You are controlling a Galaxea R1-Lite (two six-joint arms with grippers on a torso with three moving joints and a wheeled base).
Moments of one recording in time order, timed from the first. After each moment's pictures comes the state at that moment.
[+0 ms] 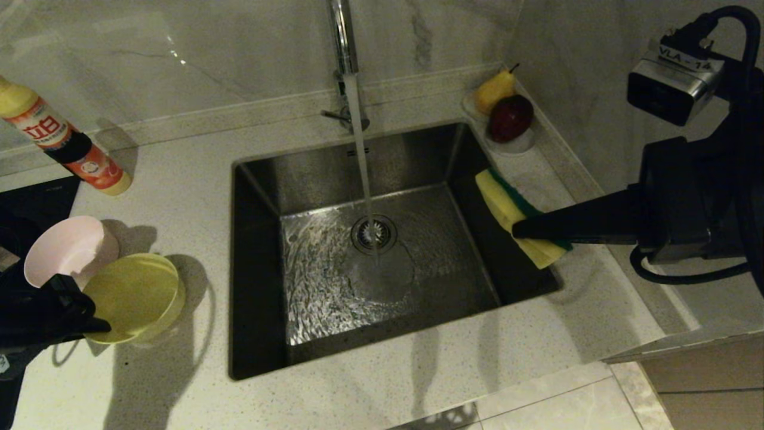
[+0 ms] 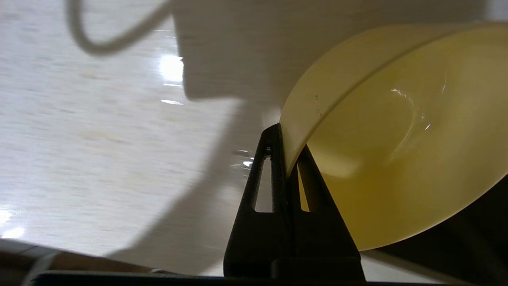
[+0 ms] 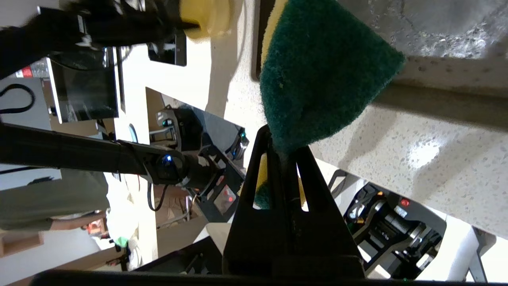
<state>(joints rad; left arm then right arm) 0.41 1.45 -0.95 0.38 -0.29 -0.51 0.65 1.40 -1.42 0.42 0.37 0.51</state>
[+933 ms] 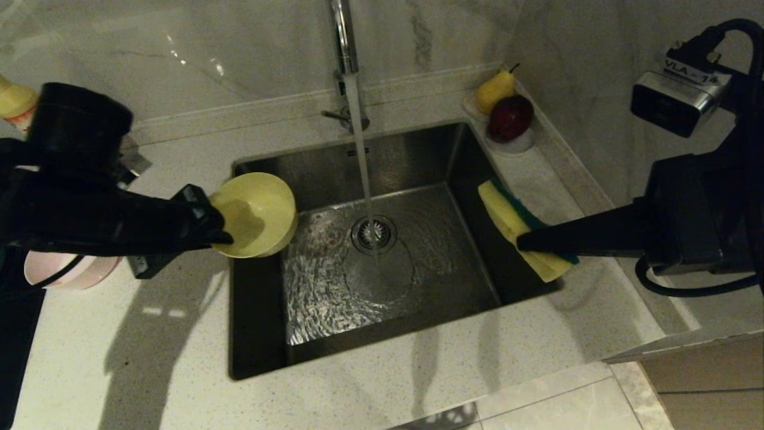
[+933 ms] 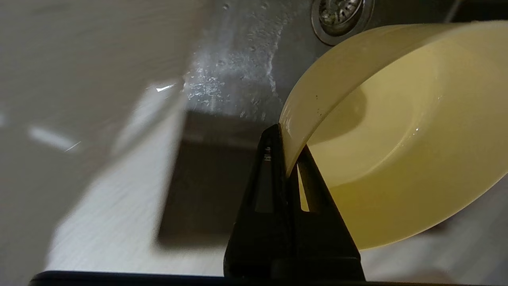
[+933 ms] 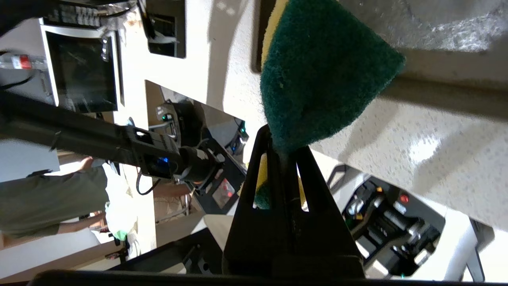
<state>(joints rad) -0.18 1.57 -1.28 0.36 -0.06 -0.73 0.66 1.38 -1.38 0.40 0.38 0.50</state>
